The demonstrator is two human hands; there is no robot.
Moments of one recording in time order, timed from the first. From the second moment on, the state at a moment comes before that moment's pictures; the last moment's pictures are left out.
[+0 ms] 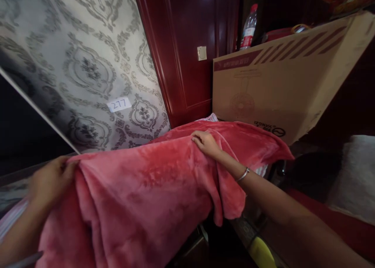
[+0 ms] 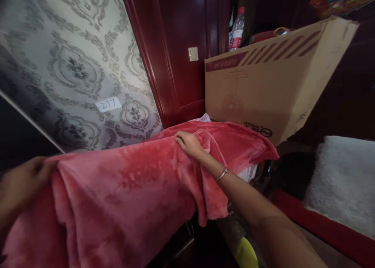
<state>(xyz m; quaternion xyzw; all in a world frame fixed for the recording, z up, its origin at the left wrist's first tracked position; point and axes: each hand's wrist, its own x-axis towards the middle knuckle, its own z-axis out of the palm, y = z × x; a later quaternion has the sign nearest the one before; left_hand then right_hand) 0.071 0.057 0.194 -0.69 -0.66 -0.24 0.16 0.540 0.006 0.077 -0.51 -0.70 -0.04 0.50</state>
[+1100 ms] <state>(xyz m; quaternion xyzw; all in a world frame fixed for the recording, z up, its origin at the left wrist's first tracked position) 0.260 0.038 0.114 -0.92 -0.37 -0.15 -0.03 0.597 -0.121 -0.098 -0.76 -0.46 0.07 0.46</state>
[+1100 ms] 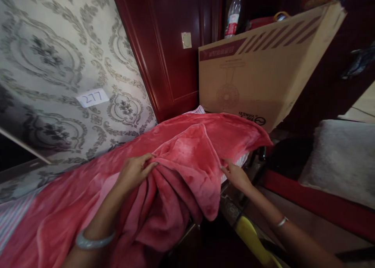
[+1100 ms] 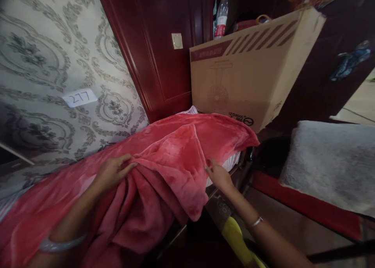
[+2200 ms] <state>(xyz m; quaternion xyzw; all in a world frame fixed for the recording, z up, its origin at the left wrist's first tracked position) 0.220 0.058 0.121 -0.86 -0.46 -0.20 0.02 0.633 -0.074 0.053 -0.57 -0.58 0.13 0.57</state>
